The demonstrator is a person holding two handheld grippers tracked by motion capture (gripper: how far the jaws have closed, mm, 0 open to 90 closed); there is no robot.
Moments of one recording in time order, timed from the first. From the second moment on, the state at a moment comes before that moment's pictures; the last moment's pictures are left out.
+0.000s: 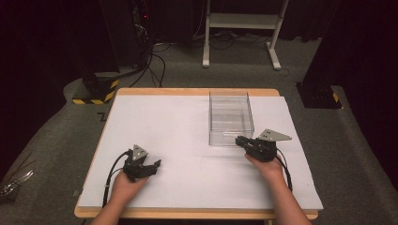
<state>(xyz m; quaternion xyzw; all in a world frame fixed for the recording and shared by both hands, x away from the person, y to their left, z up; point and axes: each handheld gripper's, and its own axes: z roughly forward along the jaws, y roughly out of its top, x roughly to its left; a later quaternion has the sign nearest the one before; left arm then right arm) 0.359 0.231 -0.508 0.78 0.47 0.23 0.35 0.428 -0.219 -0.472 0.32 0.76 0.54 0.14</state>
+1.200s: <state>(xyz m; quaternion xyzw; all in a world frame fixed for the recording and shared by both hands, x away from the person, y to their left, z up) 0.359 0.231 -0.508 0.78 0.47 0.23 0.35 0.425 -0.221 -0.472 0.29 0.78 0.55 0.12</state>
